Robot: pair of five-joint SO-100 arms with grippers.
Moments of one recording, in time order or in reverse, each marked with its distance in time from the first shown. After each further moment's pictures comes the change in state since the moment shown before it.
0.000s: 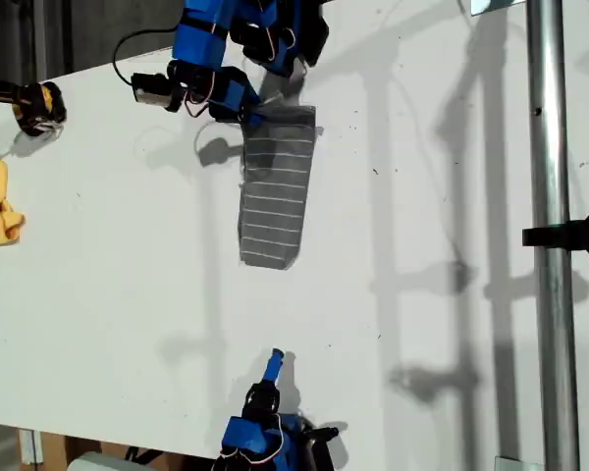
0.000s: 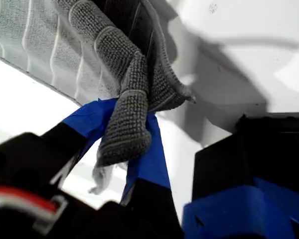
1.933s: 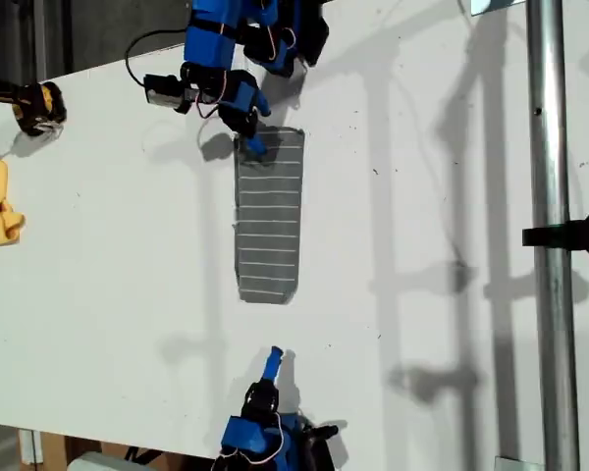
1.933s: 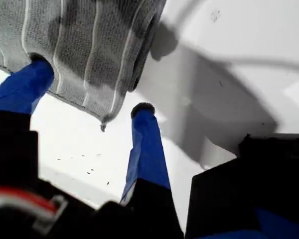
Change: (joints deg) arm 0 0.1 -0.2 -0.1 -1.9 0.2; arm 1 1.6 -1.9 9.0 -8.3 -0.4
